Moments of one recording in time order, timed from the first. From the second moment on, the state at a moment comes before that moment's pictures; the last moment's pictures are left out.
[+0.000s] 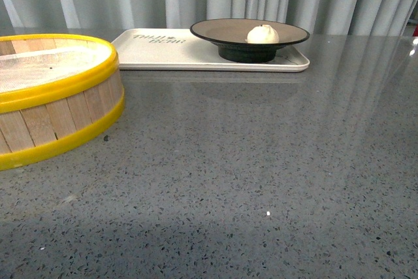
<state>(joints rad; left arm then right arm) 0.00 0.00 0.03 0.00 0.00 0.00 -0.18 0.77 0.35 0.40 -0.14 0.15</state>
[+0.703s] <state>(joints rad) 0.00 0.00 0.03 0.00 0.00 0.00 0.00 0.34 0.06 0.28 0.00 0.00</state>
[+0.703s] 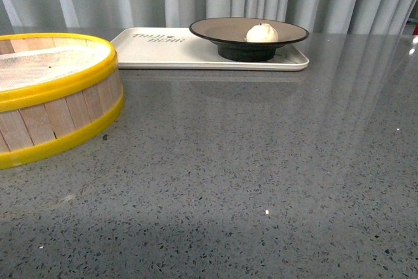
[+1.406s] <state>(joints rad) 0.00 0.00 0.03 0.00 0.00 0.00 0.00 0.09 0.01 0.06 0.00 0.00</state>
